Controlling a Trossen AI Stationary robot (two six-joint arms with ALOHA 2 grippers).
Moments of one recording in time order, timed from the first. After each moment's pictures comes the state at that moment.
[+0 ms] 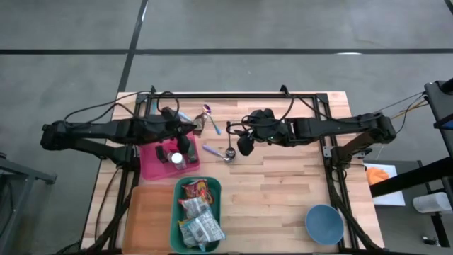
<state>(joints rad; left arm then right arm) 0.03 0.95 0.84 -0.38 -0.41 -0.35 0.05 1.48 1.32 -0.45 0.50 0.57</state>
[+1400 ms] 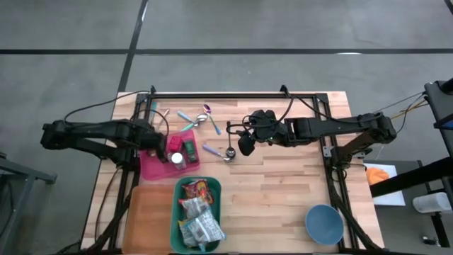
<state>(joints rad) 0.01 0.95 0.85 -1.48 -0.34 -1.54 0.05 1.47 1.32 -0.50 0.50 0.64</state>
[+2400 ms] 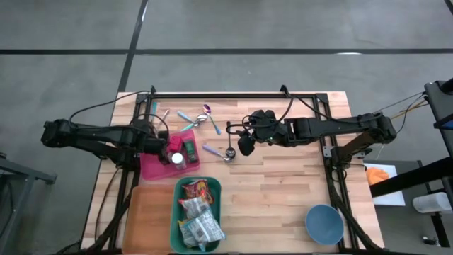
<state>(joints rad) -0.05 0.95 0.73 -1.36 -0.58 -1.71 0.05 1.48 1.32 -0.49 0.50 0.64</state>
